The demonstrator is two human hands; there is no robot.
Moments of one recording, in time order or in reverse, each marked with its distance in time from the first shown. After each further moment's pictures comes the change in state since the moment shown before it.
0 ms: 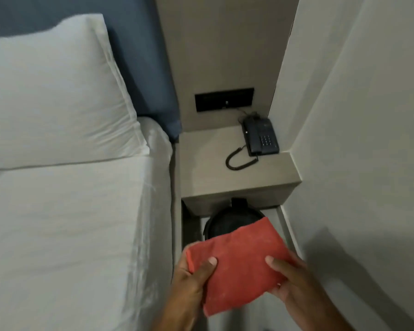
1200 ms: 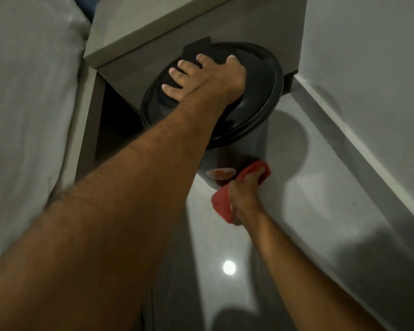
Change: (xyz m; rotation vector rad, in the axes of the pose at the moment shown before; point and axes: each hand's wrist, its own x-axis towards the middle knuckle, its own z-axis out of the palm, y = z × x) left_hand 0.295 -0.271 0.119 1.606 0.388 0.421; right_hand 0.339 0.391 -0.189 -0.174 0.295 -0.242
